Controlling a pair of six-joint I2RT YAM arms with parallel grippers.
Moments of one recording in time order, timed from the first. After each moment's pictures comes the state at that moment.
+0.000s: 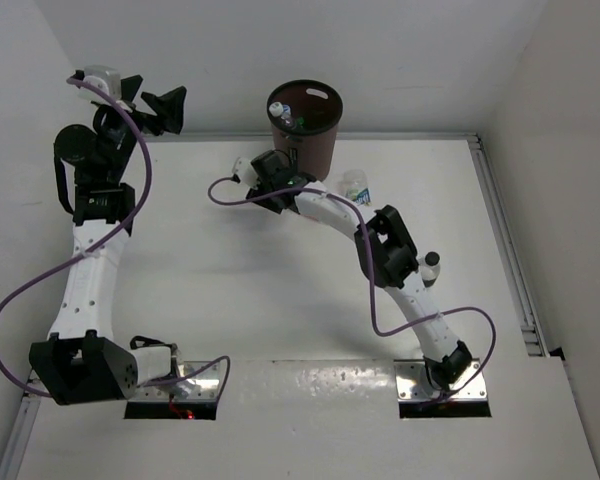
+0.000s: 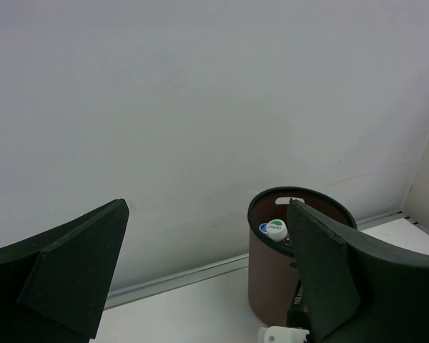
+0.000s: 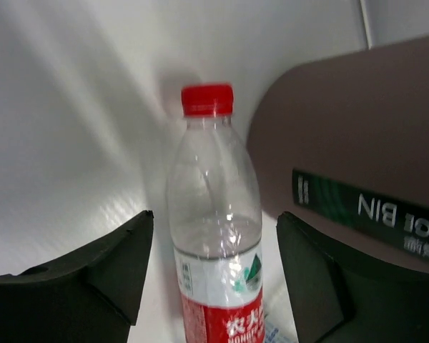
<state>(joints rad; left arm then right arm) 0.11 1.21 1.27 0.40 0.40 -0.19 0.73 2.43 2.07 -0.42 0.28 -0.60</state>
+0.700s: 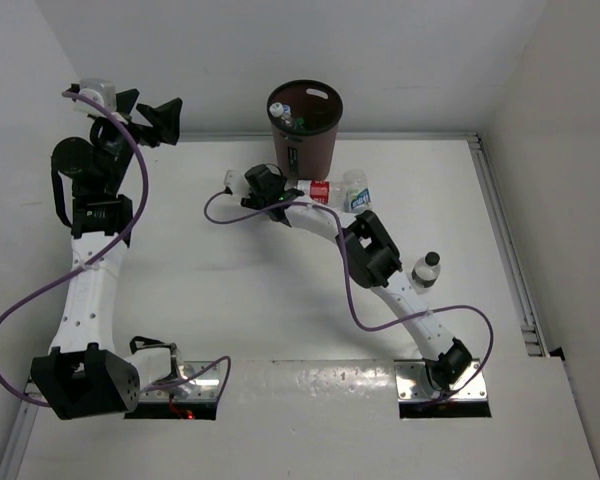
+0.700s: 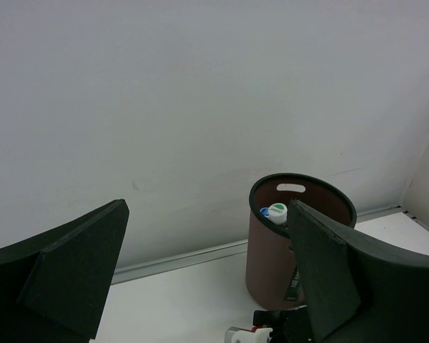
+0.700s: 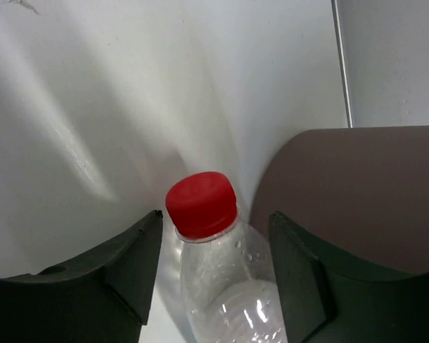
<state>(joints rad) 0.14 1.14 1.18 0.38 0.40 -0.21 0.75 2.64 2.15 -0.15 0.34 -0.77</state>
